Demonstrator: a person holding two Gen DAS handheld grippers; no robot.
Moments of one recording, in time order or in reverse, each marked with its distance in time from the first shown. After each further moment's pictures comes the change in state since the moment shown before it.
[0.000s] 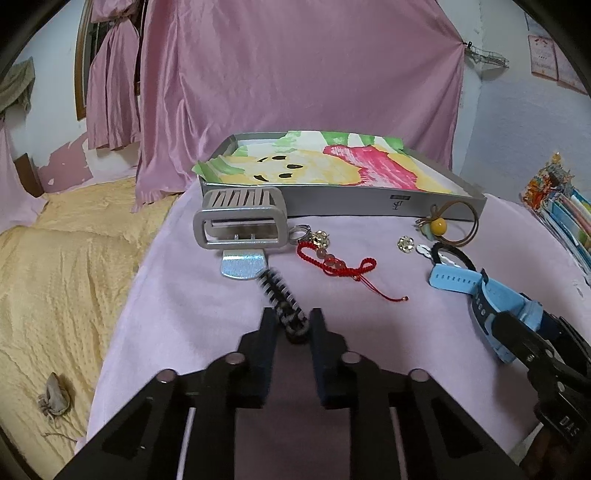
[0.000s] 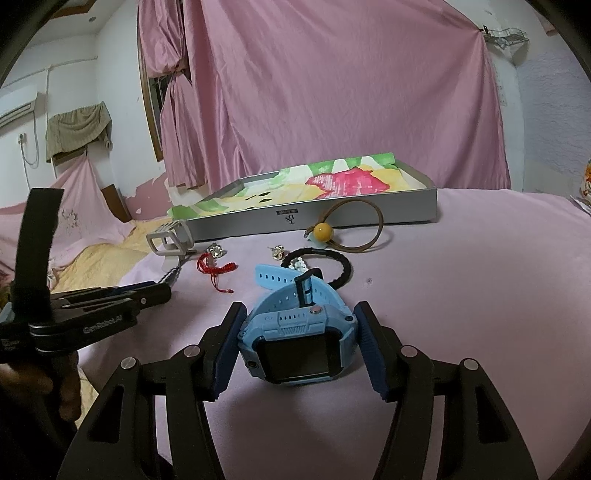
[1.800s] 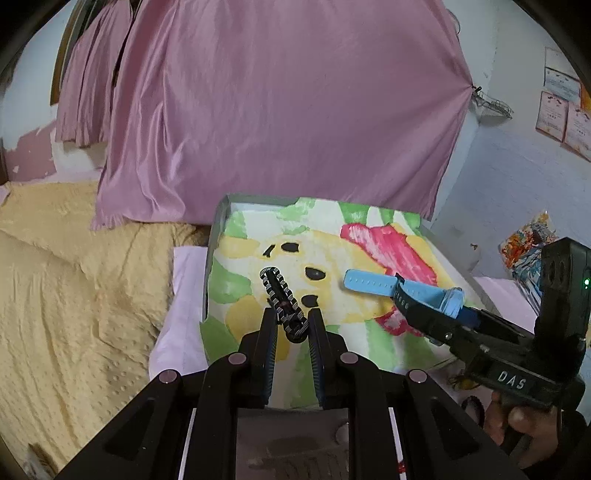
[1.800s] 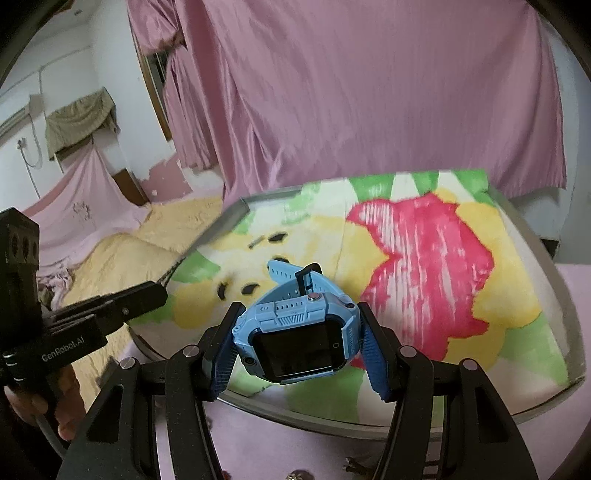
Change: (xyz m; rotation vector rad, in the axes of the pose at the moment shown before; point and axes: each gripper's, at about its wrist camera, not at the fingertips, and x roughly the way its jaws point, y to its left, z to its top) left arm 0.084 0.069 0.135 -0.088 -0.021 -0.192; right arm 0.187 0.023 0.133 0.011 0.179 0.123
